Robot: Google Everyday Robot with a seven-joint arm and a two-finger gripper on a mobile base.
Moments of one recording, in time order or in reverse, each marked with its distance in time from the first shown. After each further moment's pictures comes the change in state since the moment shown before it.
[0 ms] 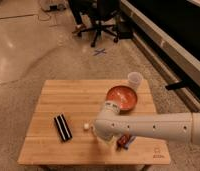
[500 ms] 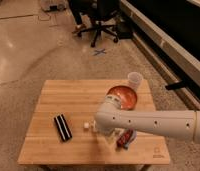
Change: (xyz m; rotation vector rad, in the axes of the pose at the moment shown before) arm 0.008 -0.005 -0.019 0.003 -0.009 0.062
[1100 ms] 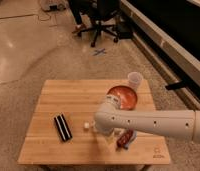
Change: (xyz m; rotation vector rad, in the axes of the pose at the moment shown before) arm 0.003 -0.001 -0.001 -0.008 0.015 0.009
